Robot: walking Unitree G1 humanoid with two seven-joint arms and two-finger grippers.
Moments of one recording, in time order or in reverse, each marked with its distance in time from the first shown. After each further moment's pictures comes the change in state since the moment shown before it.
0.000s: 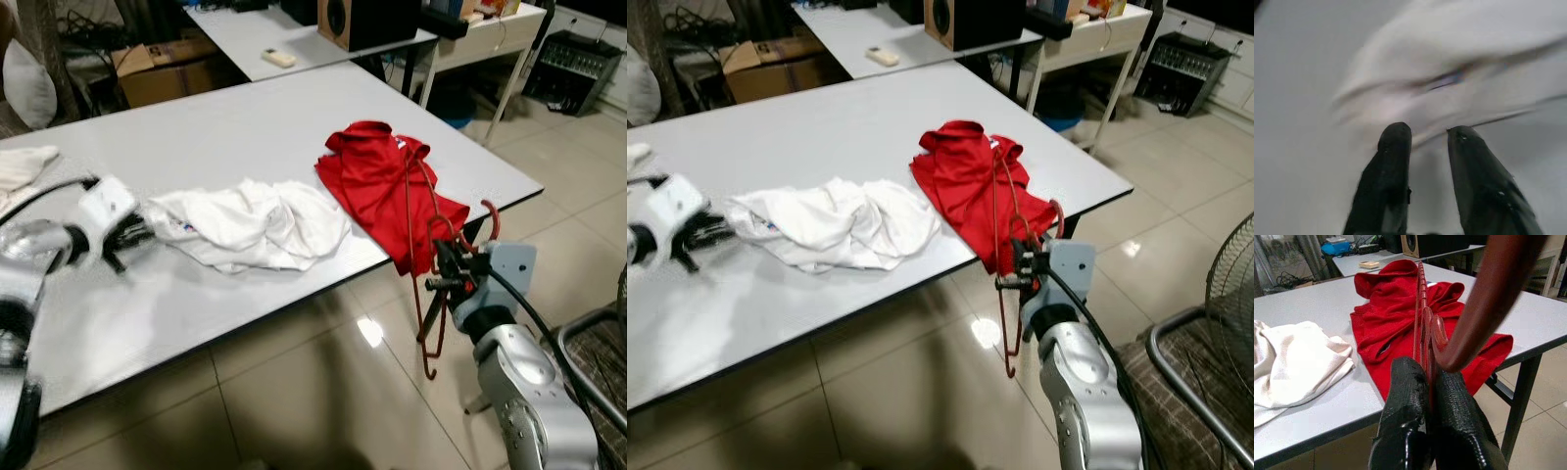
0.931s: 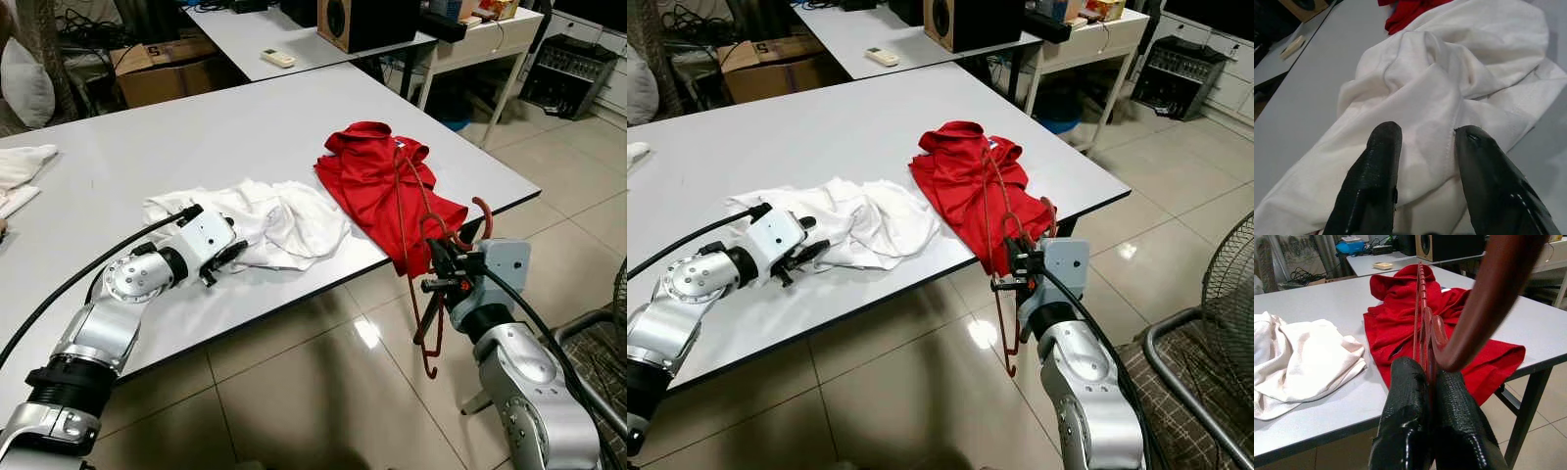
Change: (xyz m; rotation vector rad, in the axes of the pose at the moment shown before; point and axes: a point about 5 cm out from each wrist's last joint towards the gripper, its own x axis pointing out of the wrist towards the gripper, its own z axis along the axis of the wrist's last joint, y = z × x) left arm 0.052 -0.075 0.042 0.156 -0.176 0.142; right arm 0.001 0.003 0.003 -0.029 -0.004 0.059
